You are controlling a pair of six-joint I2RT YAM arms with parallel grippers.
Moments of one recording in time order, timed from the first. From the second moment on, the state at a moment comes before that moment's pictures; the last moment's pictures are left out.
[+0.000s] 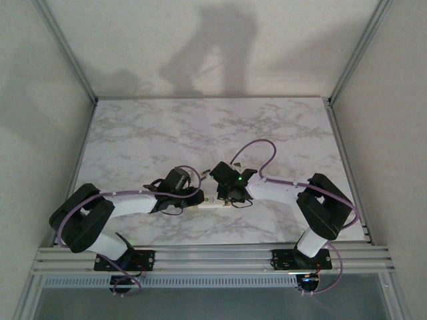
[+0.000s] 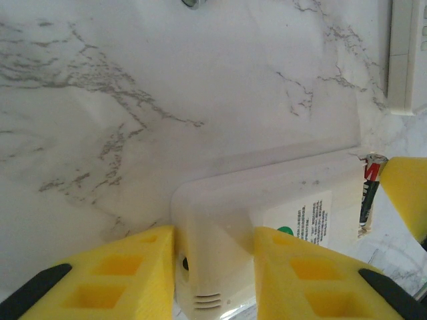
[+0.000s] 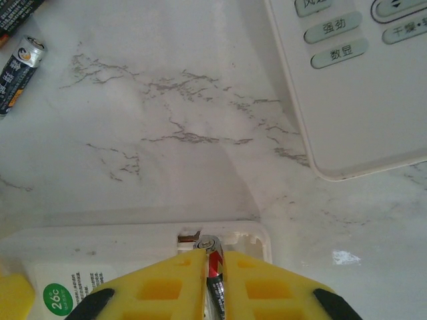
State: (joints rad) left arm -0.67 1.49 0.54 0.03 0.24 -0.87; right arm 0.93 1.65 0.96 -0.52 0.14 1.00
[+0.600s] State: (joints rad) left arm -0.67 1.49 0.54 0.03 0.24 -0.87; right arm 0.93 1.65 0.94 -0.49 0.13 1.01
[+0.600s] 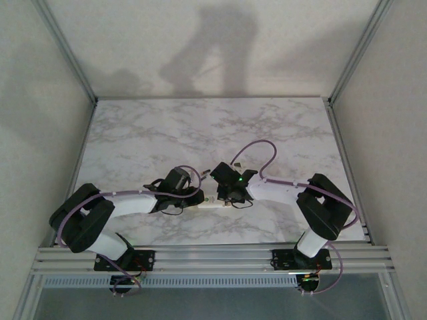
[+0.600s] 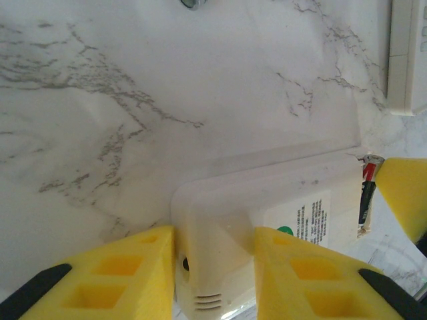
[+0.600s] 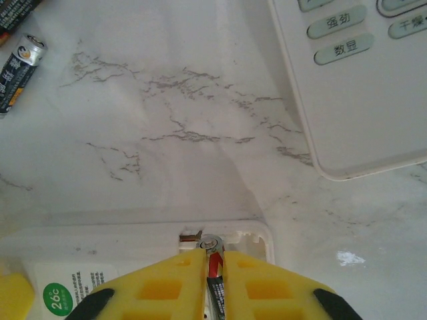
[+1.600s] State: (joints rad) left arm -0.67 1.49 0.54 0.03 0.24 -0.87; right arm 0.93 1.59 0.80 -0.31 0.11 1.20
